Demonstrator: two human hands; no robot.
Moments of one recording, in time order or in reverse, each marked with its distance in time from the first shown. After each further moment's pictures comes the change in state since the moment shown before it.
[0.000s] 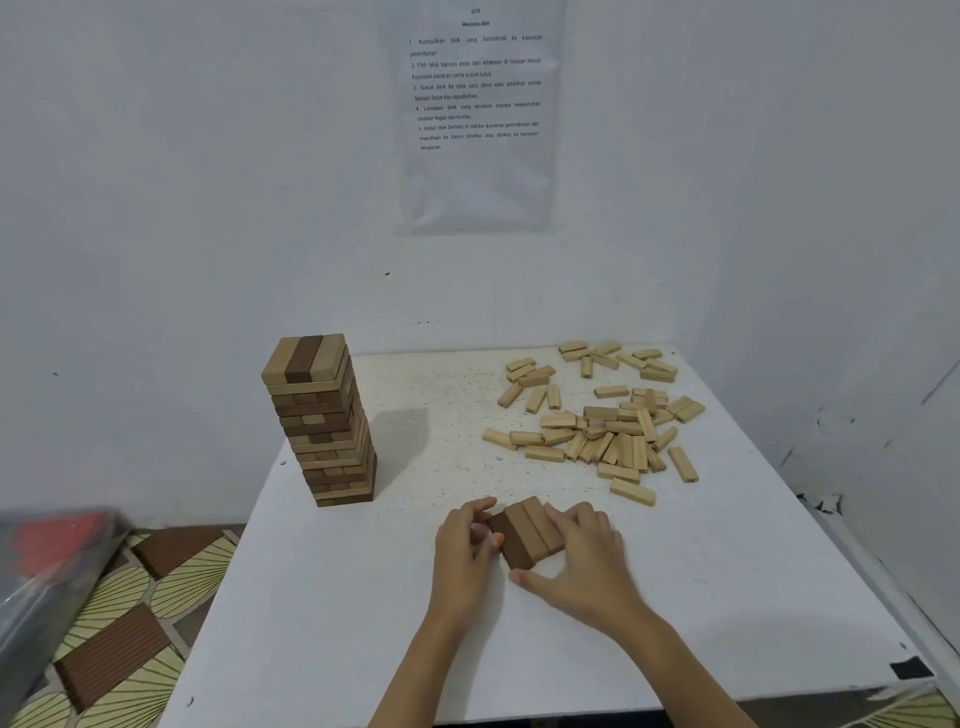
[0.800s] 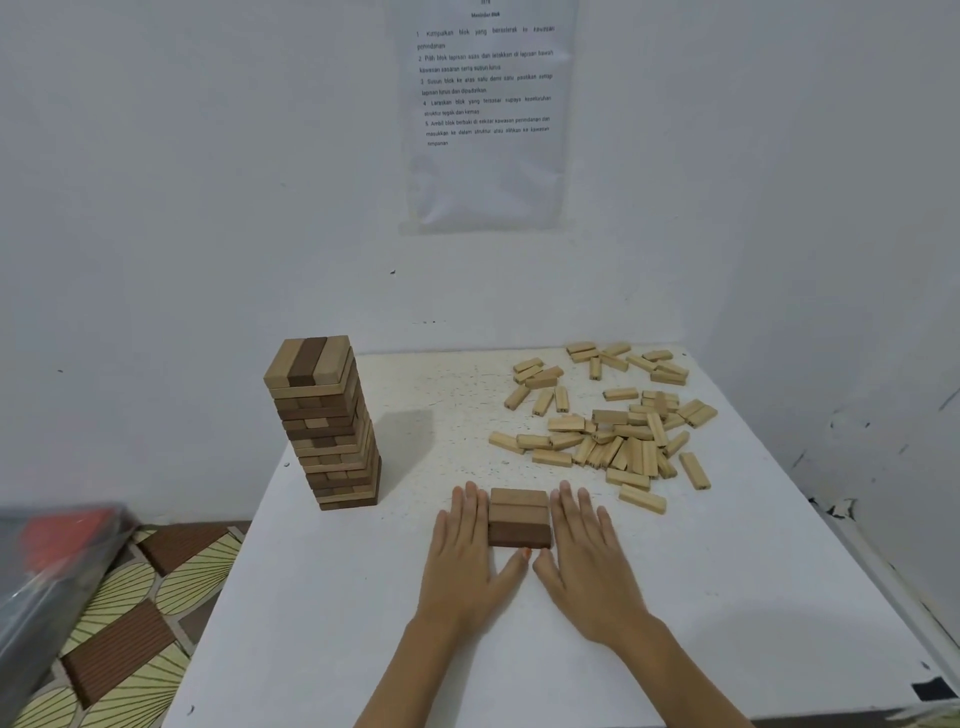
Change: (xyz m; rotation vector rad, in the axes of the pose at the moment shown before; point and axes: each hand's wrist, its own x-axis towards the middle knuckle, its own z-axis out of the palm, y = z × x) left_hand 0.005 -0.004 -0.006 0.854 -0.187 0.133; right_hand 0.017 0.022 0.034 -0.293 0.054 -0.101
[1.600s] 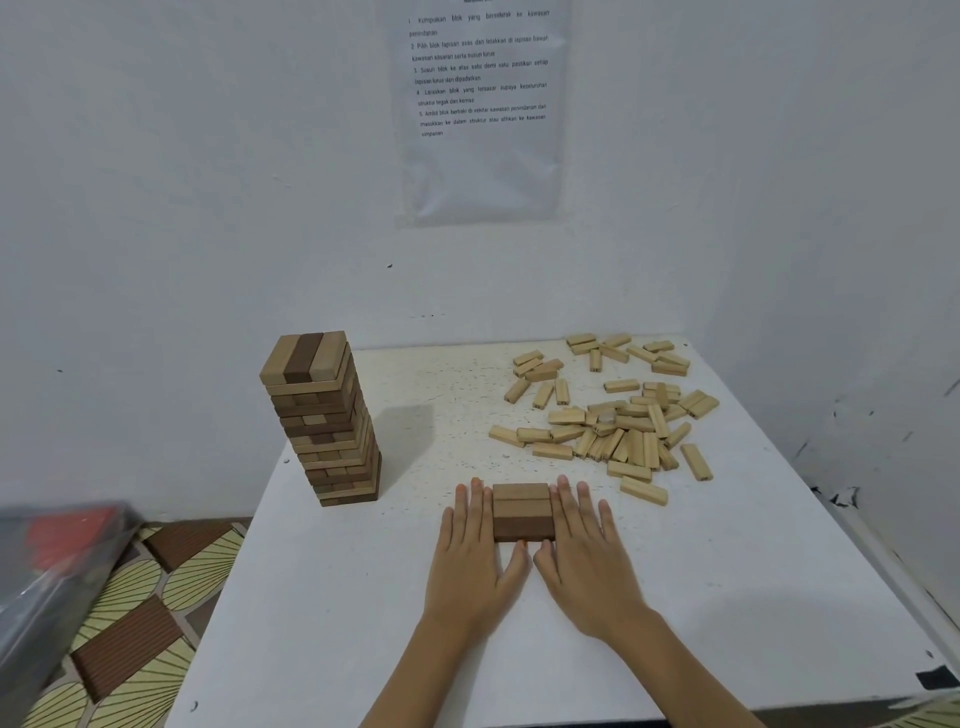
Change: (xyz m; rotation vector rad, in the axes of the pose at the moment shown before) left_hand 0.000 0.001 0.012 0.032 0.048 0.022; right_hand 0.003 -0.001 0.011 -0.141 0.108 0.014
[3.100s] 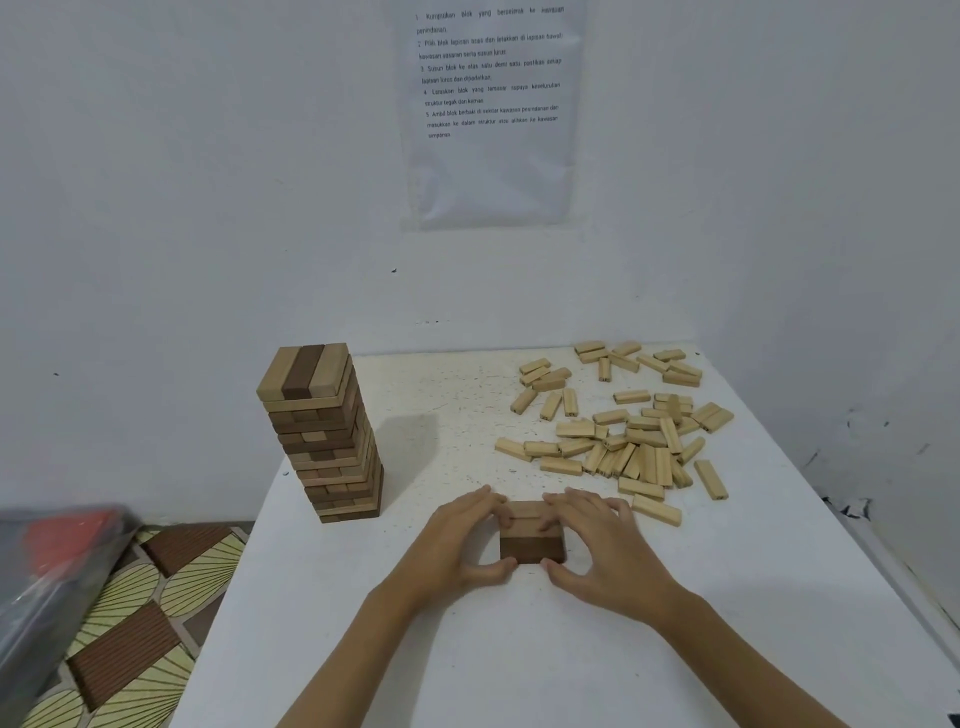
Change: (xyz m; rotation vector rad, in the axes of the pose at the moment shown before) left_hand 0.039 -0.040 -0.042 -0.437 -0.076 0.330; right_hand 0.030 0.031 -0.027 0.411 -0.057 -0.292
